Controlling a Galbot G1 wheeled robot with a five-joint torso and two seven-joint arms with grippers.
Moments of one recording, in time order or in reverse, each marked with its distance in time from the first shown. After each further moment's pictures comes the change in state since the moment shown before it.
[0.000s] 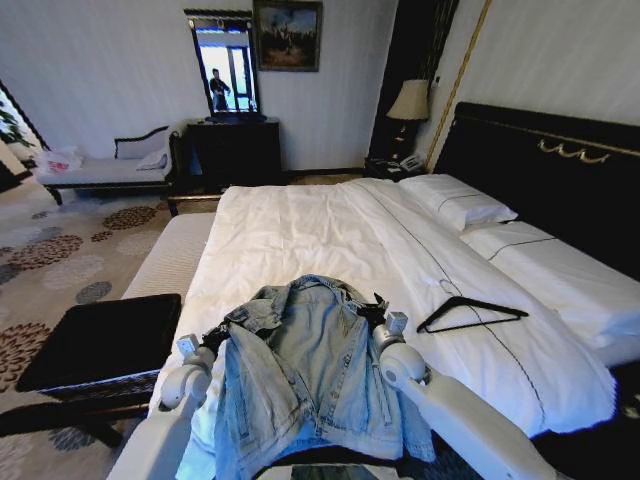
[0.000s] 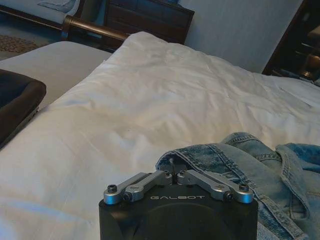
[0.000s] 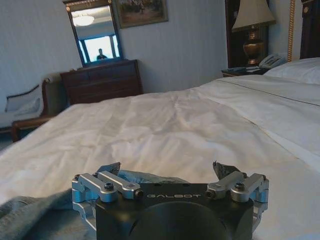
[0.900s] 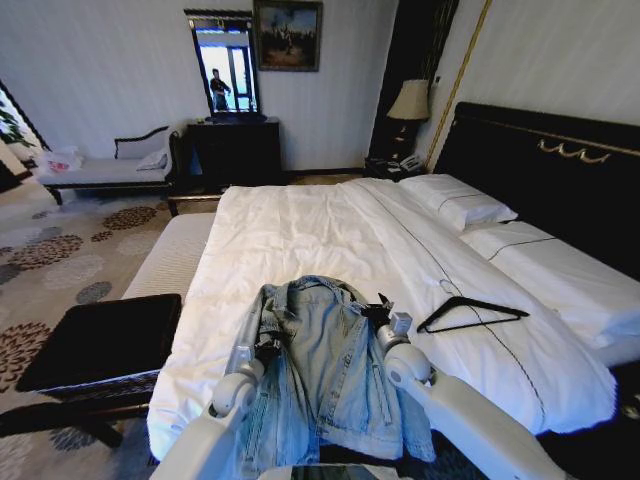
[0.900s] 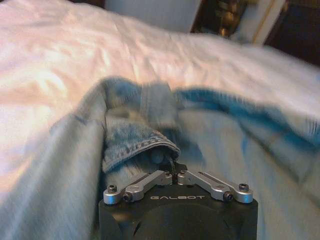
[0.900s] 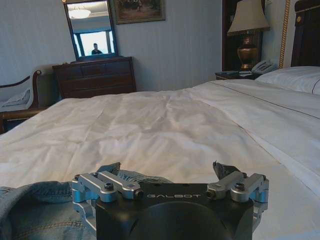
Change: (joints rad) left arm -0.012 -0.043 0.256 -0.085 0.106 0.051 0.040; right arm -0.009 -0.037 0.013 0.003 -0.018 -0.020 0.016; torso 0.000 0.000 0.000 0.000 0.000
